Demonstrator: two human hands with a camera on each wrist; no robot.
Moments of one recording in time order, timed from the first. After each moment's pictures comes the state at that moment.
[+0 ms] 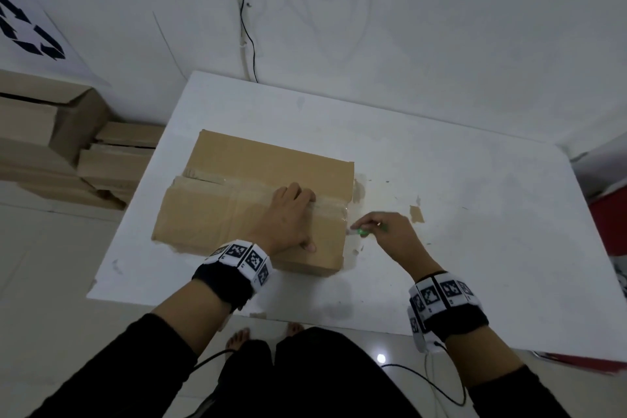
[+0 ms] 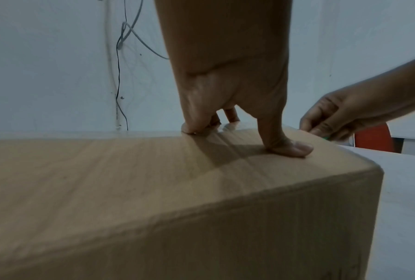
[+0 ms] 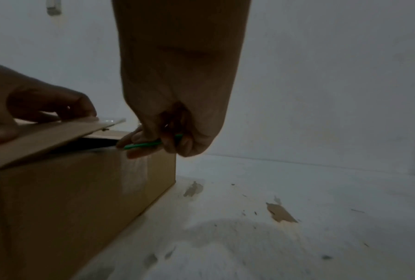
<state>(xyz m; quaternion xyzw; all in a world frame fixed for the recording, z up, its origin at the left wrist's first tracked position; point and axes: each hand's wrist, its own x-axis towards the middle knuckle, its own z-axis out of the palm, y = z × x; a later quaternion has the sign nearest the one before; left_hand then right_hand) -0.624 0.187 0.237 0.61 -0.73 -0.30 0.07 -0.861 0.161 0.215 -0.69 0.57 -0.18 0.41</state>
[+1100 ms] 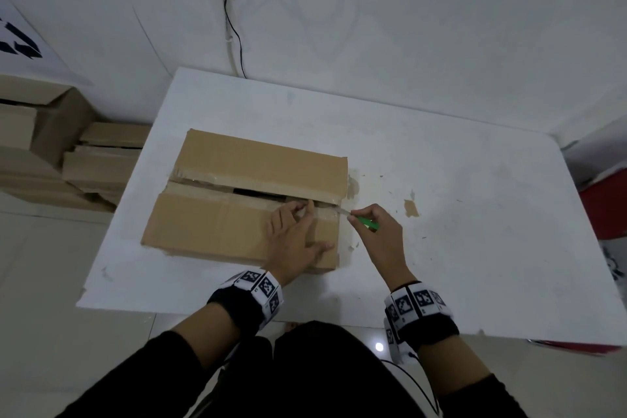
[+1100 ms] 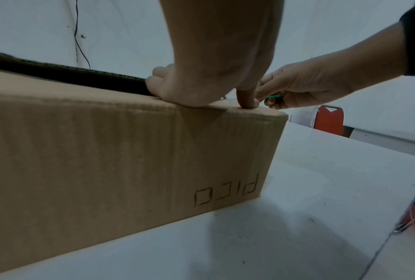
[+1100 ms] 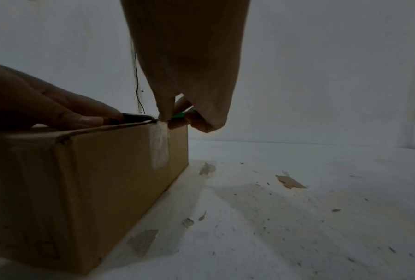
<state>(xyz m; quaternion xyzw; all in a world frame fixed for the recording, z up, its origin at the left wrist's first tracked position) -0.659 0.217 0.193 0.69 -0.65 -0.29 0.14 -0.842 0.183 0.197 -0.59 0.64 -0.34 0.36</state>
